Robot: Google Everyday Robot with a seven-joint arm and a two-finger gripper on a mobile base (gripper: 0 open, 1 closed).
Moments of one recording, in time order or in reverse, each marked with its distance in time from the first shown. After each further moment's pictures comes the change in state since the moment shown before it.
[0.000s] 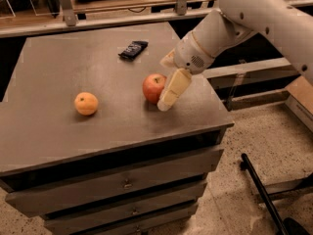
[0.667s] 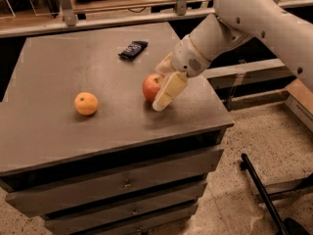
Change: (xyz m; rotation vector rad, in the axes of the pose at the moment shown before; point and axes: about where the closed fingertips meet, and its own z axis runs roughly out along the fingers) arm 0.000 0.000 0.011 -0.014 -0.021 0.000
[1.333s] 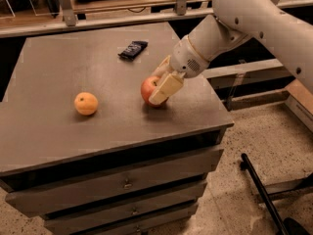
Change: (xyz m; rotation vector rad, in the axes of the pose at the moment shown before) arm -0.002 0.001 0.004 -0.007 0.000 -0.003
